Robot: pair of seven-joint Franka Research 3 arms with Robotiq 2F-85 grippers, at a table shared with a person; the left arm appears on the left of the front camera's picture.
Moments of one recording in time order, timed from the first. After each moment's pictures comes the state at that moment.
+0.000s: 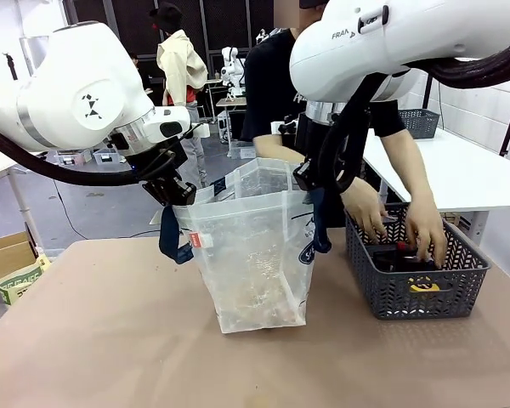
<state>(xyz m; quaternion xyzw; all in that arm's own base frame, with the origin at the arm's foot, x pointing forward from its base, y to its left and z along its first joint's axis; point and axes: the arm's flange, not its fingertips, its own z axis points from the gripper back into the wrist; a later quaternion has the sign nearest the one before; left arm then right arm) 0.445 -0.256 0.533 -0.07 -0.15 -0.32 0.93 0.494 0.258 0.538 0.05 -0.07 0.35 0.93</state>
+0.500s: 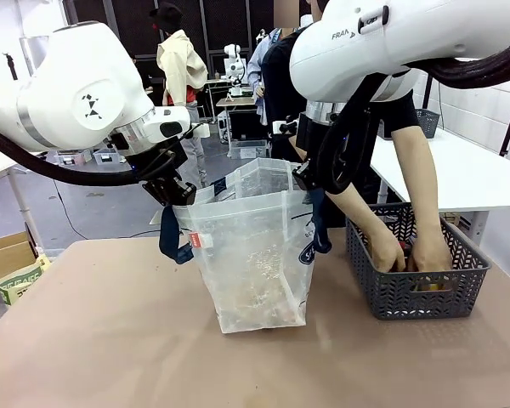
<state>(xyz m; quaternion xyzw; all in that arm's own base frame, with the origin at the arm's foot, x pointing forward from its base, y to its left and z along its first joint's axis) 0.445 -0.256 0.533 -0.07 -0.15 -0.32 0.93 0.494 0.258 0.538 0.05 -0.07 0.33 0.94</state>
